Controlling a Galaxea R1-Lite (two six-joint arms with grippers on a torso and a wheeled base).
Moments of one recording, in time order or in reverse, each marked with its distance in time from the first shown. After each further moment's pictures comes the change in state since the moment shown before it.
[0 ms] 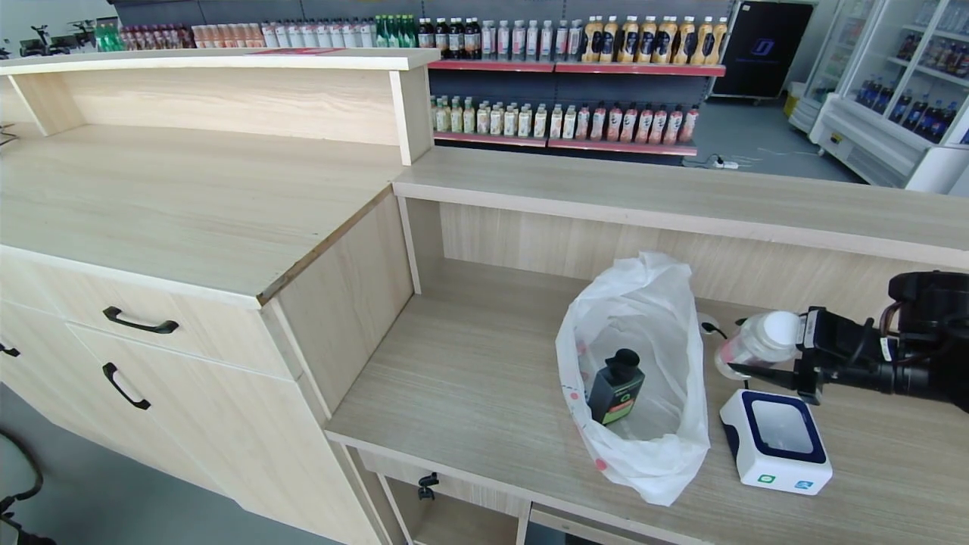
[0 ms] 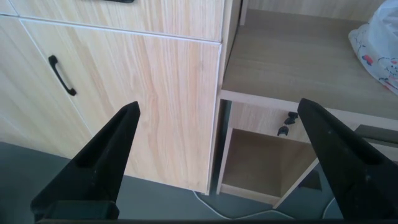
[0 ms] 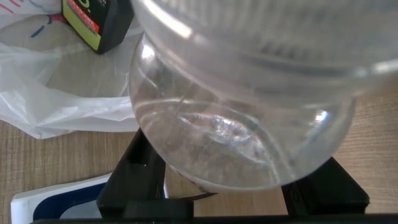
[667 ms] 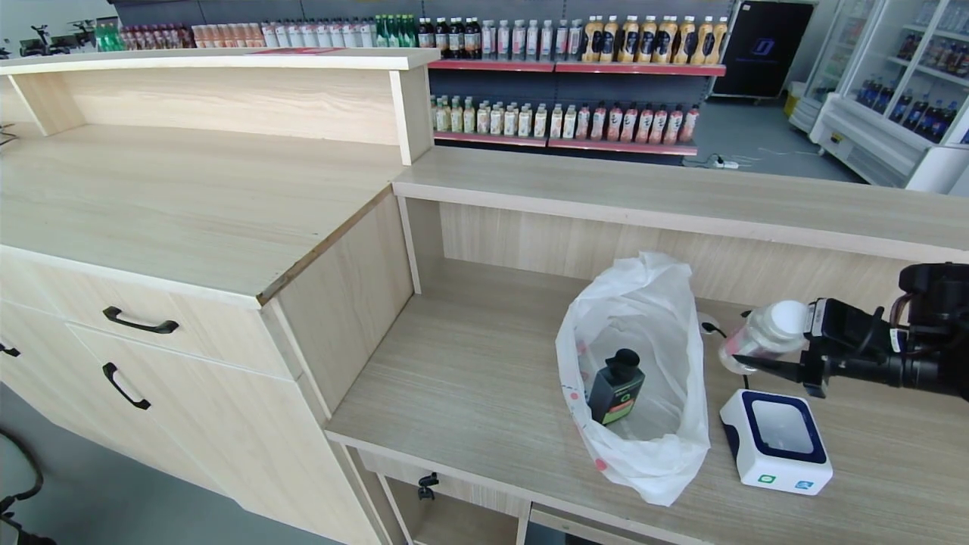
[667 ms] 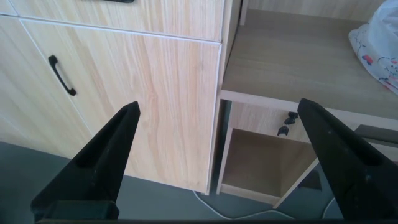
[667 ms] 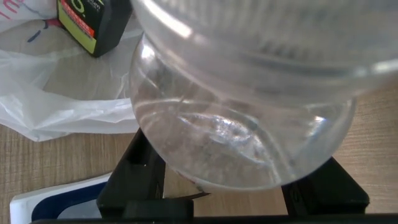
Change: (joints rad) left arm 0.000 0.000 0.000 0.000 0.000 0.000; right arm -0.008 -0.043 -0.016 0.011 -0.002 0.066
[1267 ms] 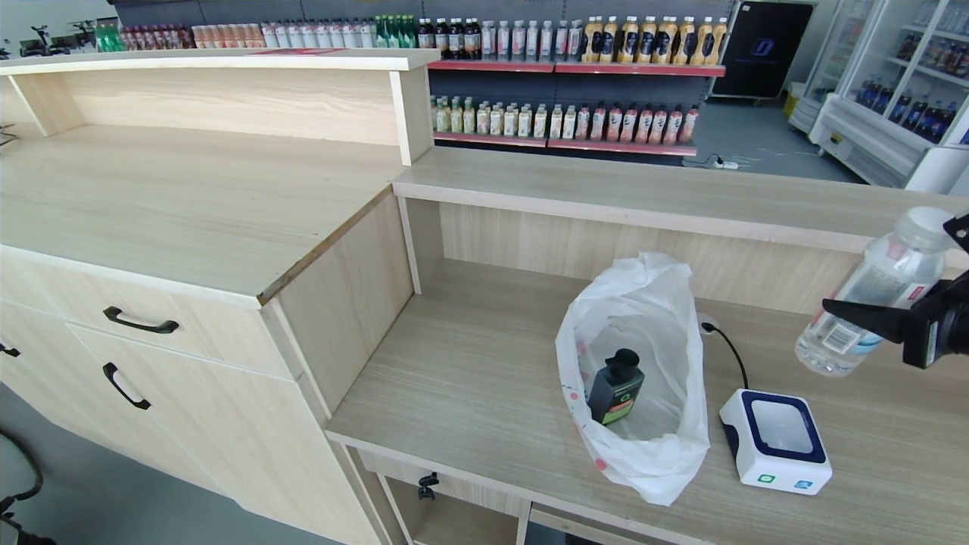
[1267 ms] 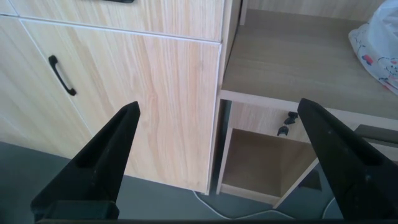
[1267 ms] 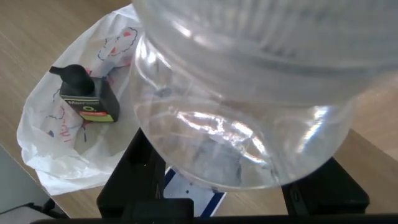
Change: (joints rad) left arm 0.000 0.000 0.000 0.000 0.000 0.000; right arm -0.037 -0.459 0.093 0.140 -0.325 0.802
